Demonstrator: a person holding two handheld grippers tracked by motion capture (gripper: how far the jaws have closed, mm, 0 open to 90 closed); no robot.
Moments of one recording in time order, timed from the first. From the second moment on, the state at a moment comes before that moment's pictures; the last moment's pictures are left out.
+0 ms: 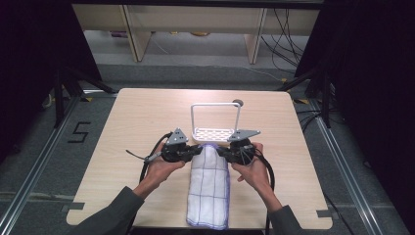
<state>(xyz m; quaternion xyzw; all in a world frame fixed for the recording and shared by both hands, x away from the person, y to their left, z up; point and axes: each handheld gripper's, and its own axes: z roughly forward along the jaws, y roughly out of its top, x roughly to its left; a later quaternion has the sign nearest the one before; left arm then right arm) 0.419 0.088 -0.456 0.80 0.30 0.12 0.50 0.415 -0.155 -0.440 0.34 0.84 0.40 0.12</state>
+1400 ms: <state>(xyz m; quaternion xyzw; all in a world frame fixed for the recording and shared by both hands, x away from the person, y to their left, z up) 0.410 0.094 -0.338 0.77 0.25 0.14 0.57 0.401 -0.160 -0.320 0.29 0.82 0.46 0.19</state>
